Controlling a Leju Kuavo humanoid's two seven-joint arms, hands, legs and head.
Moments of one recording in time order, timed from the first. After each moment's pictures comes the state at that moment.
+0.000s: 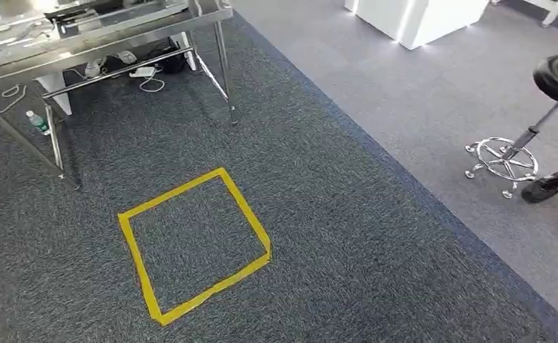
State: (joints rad) left arm 0.05 0.08 -0.41 0.03 0.03 0.02 -0.12; right arm 0.00 -0.03 0.00 0.01 0.10 0.25 -0.09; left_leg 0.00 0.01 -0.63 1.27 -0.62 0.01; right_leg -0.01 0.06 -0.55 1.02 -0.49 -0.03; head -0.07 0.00
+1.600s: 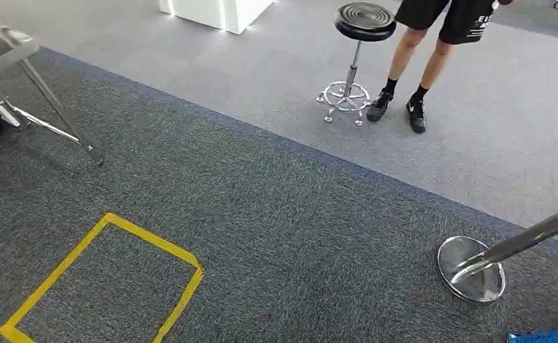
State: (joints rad) left arm 0.06 0.05 -0.34 0.03 0.07 0.05 -0.11; right arm 0.04 0.00 -0.04 -0.08 0.21 0.16 0.00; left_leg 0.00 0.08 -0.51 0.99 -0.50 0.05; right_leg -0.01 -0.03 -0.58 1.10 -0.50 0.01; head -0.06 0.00
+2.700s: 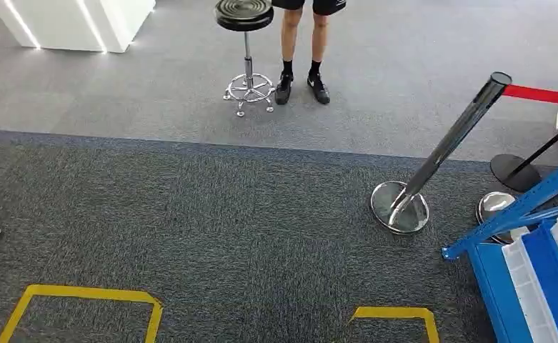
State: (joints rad) left arm 0.08 0.03 -0.32 0.03 0.08 0.07 -0.16; right arm 0.03 0.01 -0.07 -0.08 0.18 0.04 -0.16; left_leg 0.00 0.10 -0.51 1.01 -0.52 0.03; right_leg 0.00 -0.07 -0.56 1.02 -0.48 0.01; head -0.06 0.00
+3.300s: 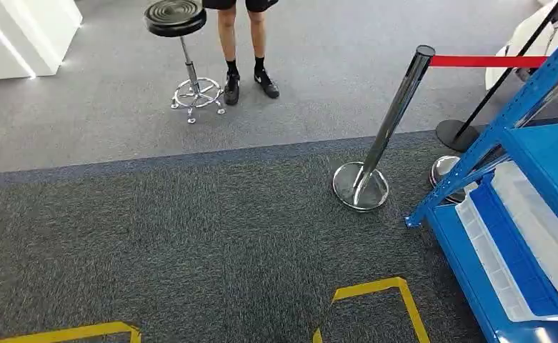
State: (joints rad) left arm 0.08 0.03 -0.32 0.03 0.09 0.07 -0.11; right arm 0.03 0.01 -0.08 -0.07 0.24 0.09 -0.11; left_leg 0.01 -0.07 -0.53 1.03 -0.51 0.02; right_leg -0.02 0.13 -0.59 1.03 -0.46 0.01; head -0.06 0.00
